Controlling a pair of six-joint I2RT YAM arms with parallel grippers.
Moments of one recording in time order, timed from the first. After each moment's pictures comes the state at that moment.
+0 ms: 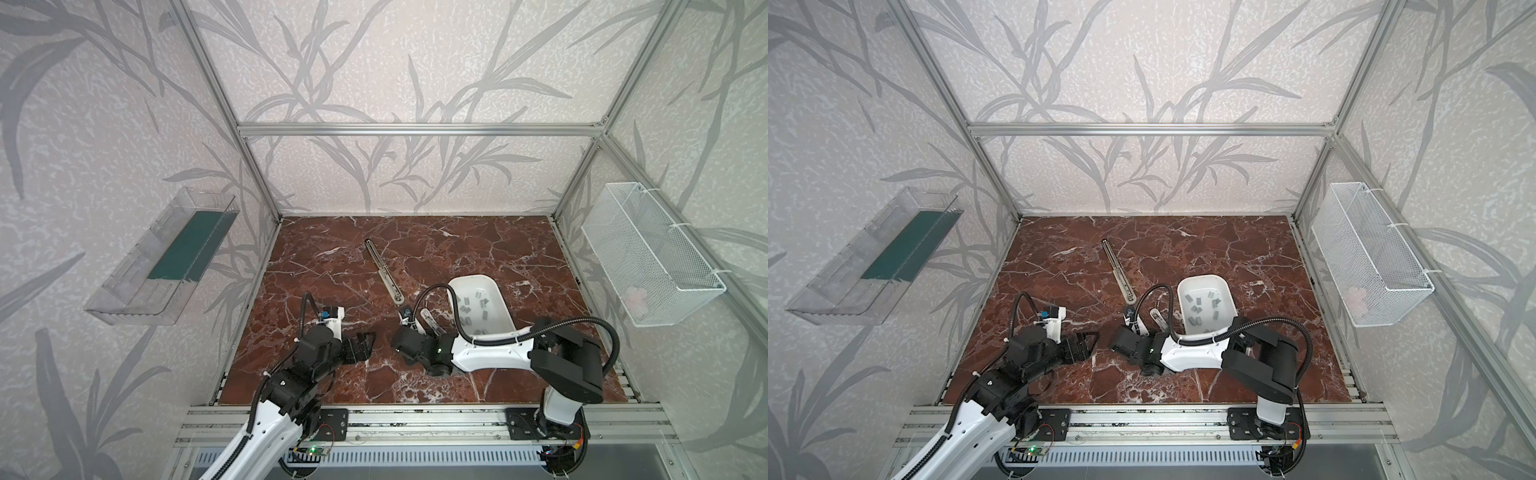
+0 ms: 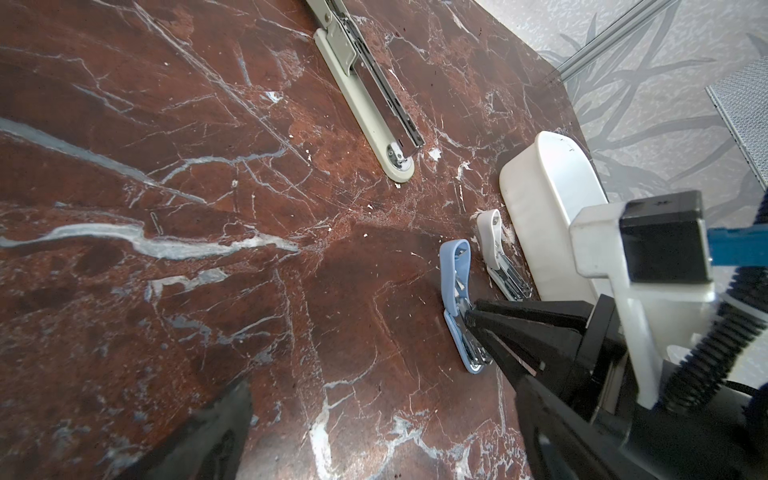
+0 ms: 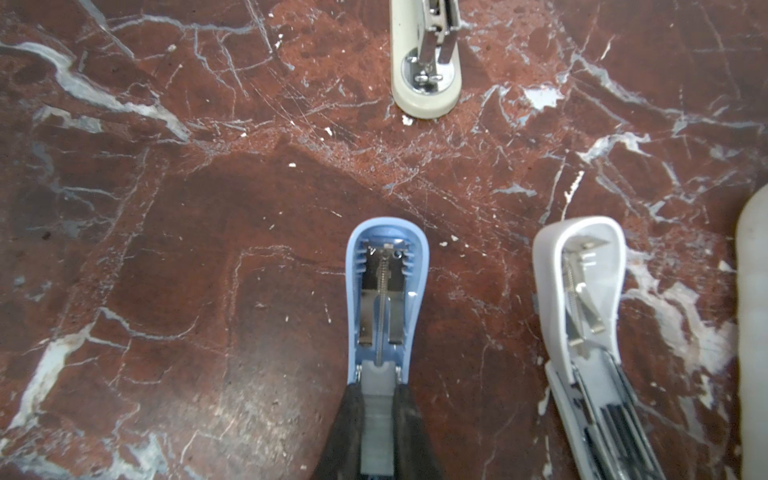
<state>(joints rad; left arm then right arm) -0.45 0.41 0.23 -0.41 0.14 -0.63 1.20 1.78 0.95 -0.19 0.47 0.65</state>
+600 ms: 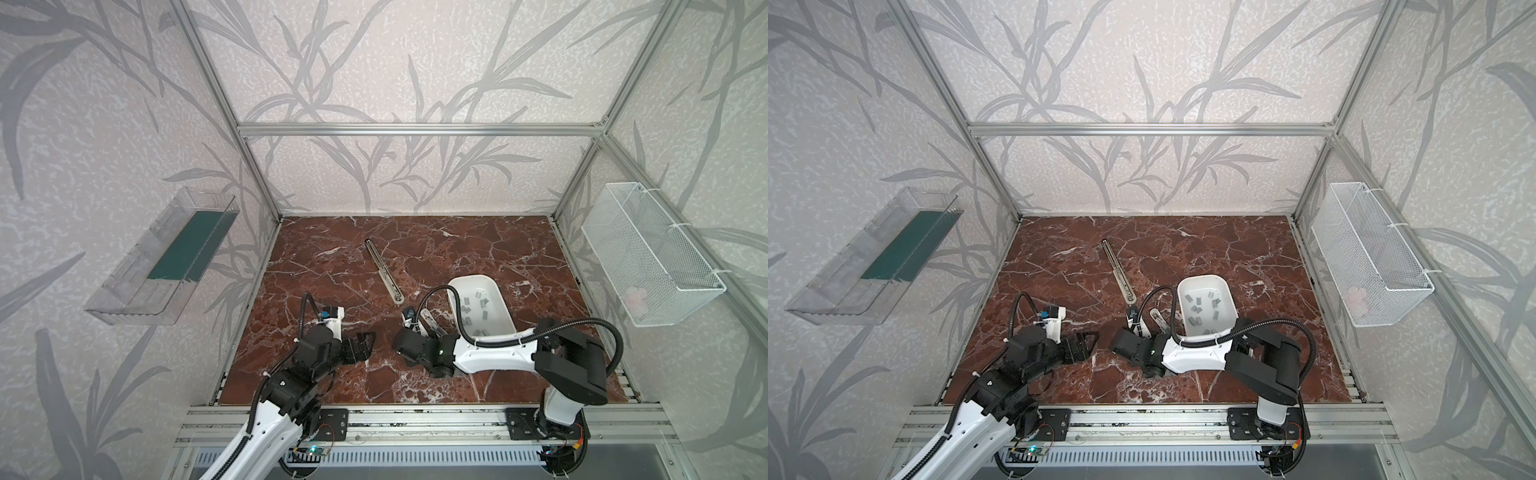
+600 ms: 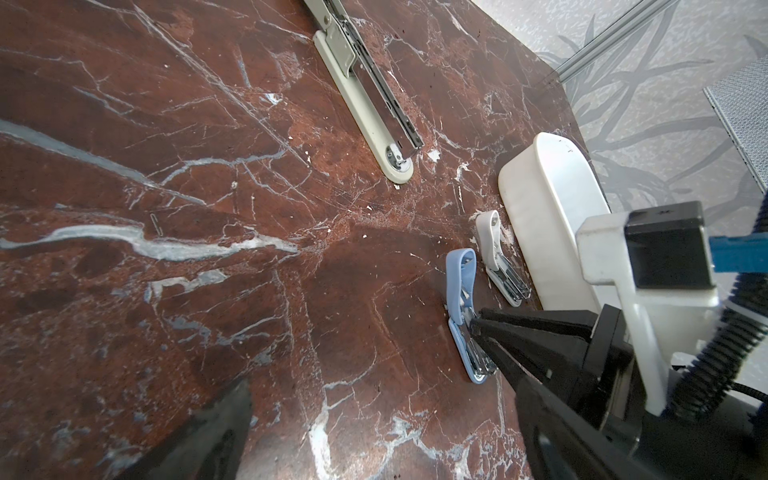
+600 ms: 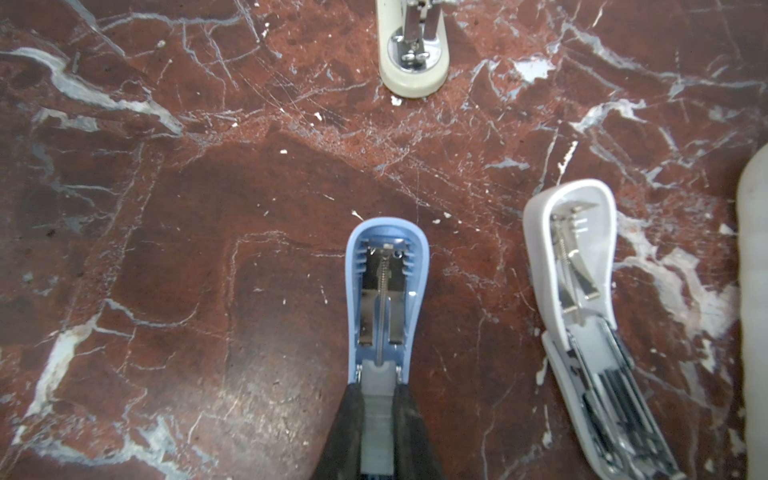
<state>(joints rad) -0.45 0.41 0.23 -0.41 0.14 -0.63 1.22 1.76 0.94 -0.22 0.46 0.71</state>
